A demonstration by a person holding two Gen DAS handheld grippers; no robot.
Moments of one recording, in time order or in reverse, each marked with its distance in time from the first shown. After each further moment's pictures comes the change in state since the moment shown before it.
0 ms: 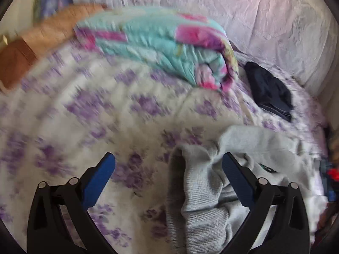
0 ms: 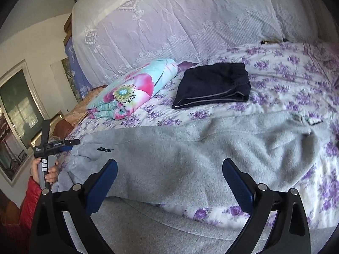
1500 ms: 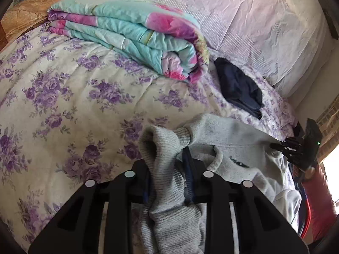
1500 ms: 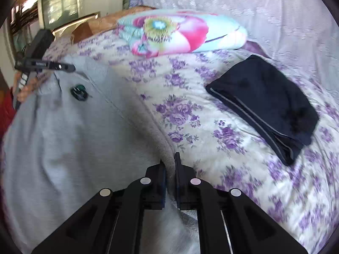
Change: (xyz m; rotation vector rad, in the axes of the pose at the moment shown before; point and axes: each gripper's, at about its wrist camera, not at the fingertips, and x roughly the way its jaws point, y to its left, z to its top) left arm 0.008 -0.013 -0.007 -0.009 -0.007 -0.199; right arm 0.115 0.037 0.072 -0.655 0.393 0.070
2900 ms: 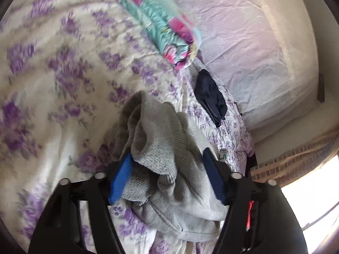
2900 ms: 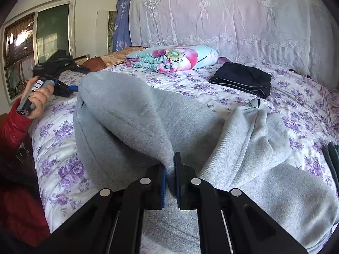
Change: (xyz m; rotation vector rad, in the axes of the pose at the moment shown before) left arm -0.102 -0.006 -0.124 -0.429 -0.035 -0.229; right arm -0.111 0.180 -0.187 0.228 -0.292 -0.117
